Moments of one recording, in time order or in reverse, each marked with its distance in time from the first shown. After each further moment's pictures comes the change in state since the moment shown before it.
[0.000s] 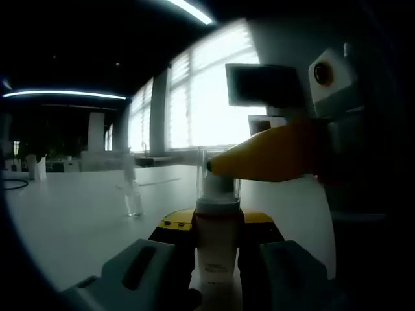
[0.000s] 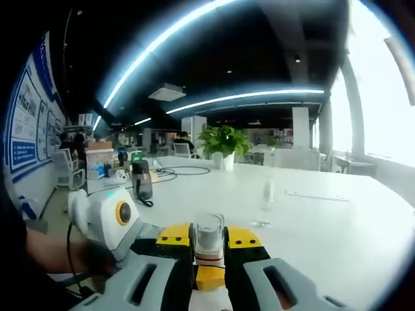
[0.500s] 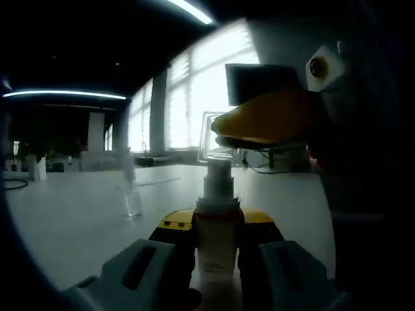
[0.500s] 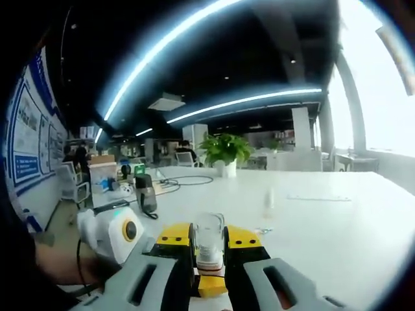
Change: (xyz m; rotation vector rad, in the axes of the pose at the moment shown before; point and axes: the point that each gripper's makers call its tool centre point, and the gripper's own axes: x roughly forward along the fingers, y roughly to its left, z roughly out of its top) left arm 0.000 0.000 0.000 0.000 0.001 0.000; right arm -0.006 -0.002 0.019 0.062 -0.044 0.023
